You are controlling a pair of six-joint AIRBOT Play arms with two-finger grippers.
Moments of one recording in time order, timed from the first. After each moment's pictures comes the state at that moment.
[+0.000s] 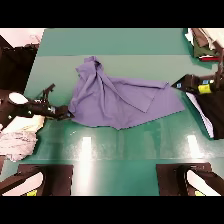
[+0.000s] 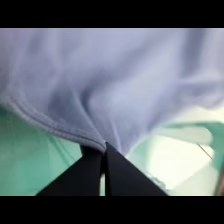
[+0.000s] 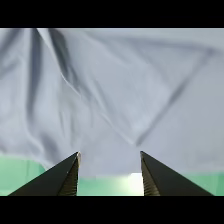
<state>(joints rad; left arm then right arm) 0.09 -1.17 0.79 0.78 -1.16 -1.18 -0.17 -1.01 1.10 -0.97 1.29 1.43</state>
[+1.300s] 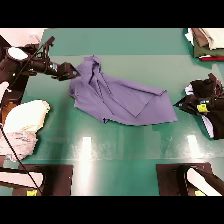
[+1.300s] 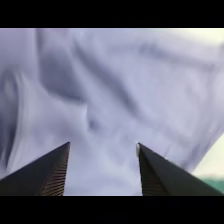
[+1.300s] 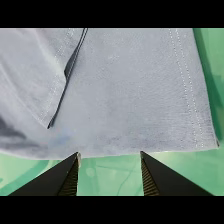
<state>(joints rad) 0.03 -1.58 1.48 0.81 -1.21 -1.21 -0.36 -1.01 0.84 -0.96 1.26 1.40</state>
